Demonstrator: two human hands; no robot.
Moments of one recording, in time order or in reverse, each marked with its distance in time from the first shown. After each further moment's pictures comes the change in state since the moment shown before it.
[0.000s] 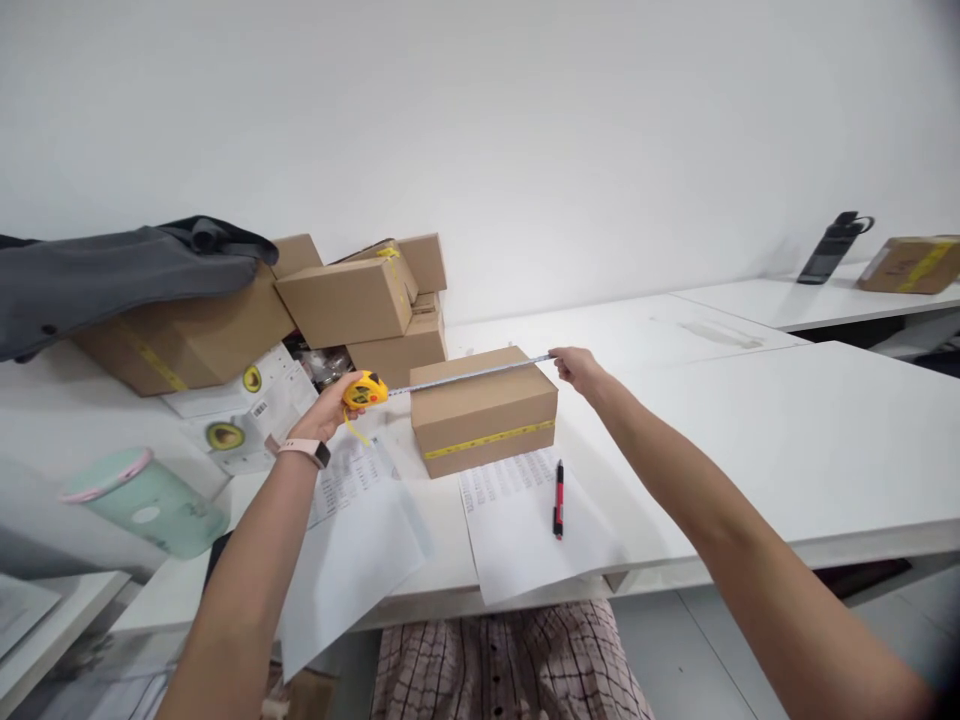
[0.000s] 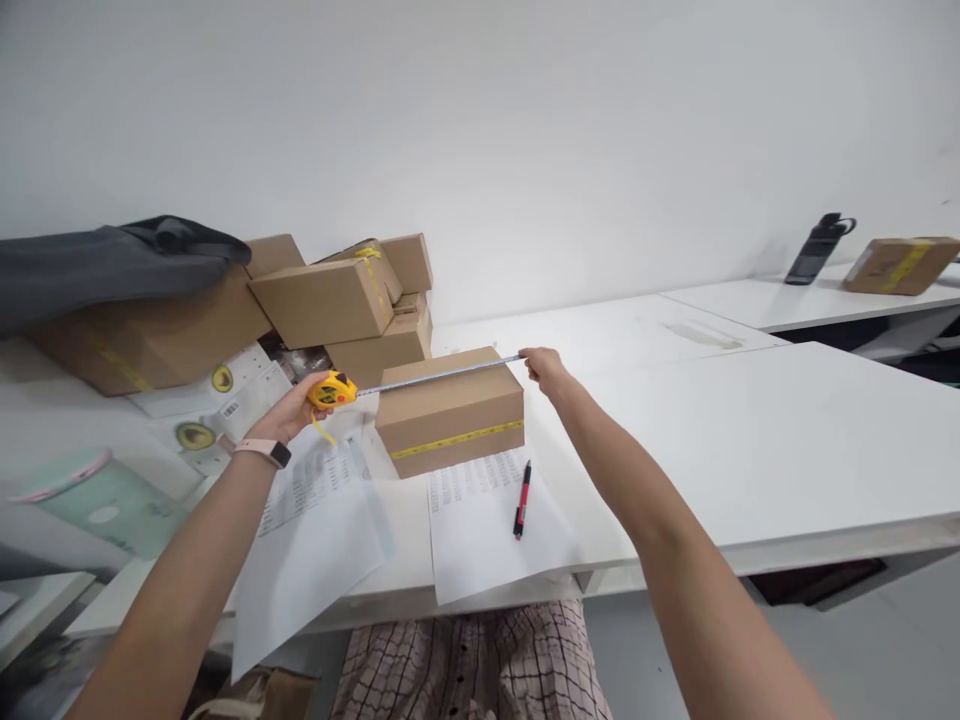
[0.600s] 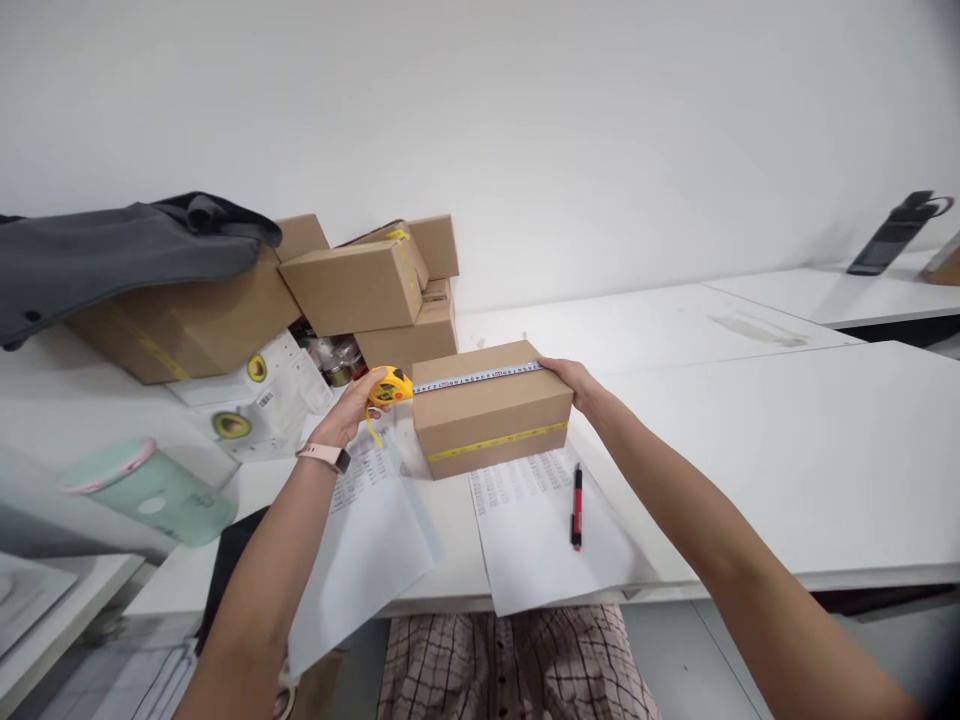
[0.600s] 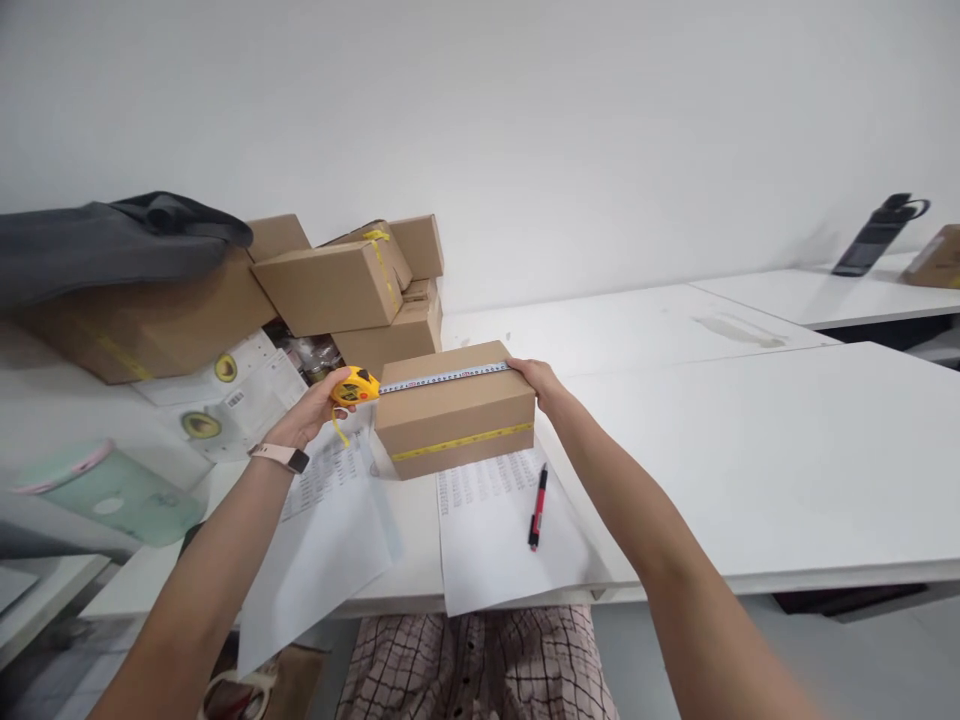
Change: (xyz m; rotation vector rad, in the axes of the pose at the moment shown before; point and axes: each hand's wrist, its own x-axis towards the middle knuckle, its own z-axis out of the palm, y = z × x) left_hand 0.003 -0.023 0.012 0.099 -0.031 0.023; right_hand 0.002 0.044 0.026 -0.095 -0.162 0.101
